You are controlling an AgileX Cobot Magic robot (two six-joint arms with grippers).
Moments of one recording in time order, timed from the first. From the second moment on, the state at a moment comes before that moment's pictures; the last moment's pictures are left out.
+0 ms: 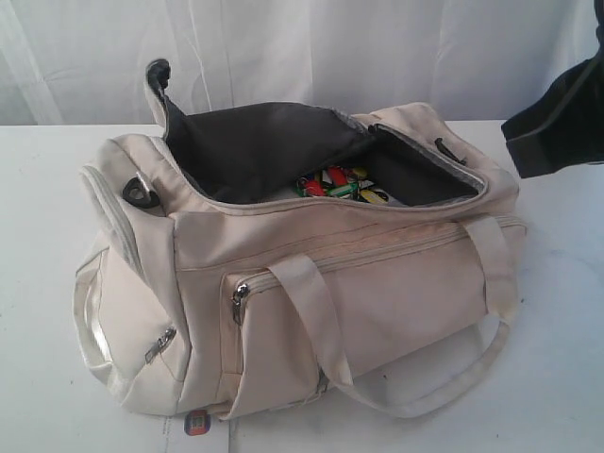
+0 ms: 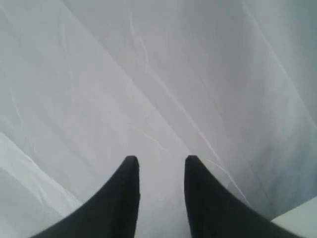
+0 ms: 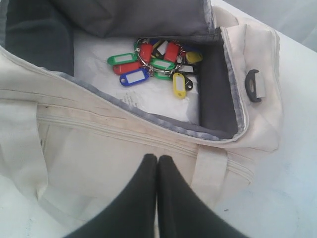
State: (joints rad) left arm -0.34 1.47 -1.35 -1.23 -0.24 1.72; right arm 0.43 1.03 -1.07 0.22 0.87 -0.38
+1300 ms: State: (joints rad) left arm -0.39 1.10 -0.91 -1.79 0.37 1.65; right arm 0.43 1.03 -1.06 0.23 0.87 -0.38
